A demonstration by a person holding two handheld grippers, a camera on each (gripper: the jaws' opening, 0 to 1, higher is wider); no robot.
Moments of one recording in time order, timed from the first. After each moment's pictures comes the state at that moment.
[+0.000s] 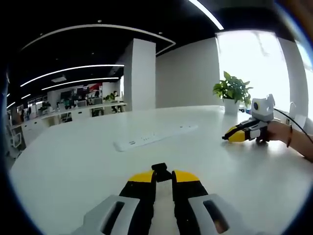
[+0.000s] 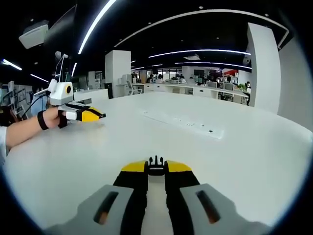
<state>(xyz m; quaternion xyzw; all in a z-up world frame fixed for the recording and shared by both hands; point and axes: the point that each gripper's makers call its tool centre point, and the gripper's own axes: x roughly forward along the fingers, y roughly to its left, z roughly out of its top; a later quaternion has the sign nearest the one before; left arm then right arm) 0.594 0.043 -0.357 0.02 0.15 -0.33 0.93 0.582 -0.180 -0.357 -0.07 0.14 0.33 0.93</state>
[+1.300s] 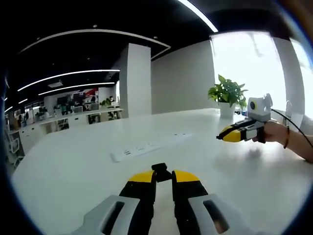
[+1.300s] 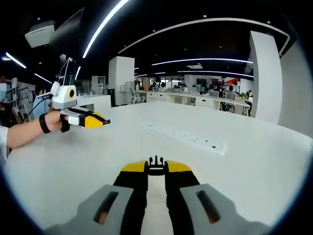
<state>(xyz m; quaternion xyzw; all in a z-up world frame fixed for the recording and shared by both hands) 0.590 0.036 -0.335 0.02 0.13 -0.35 0.93 0.580 -0.165 -0.332 -0.07 0.11 0.34 0.93</state>
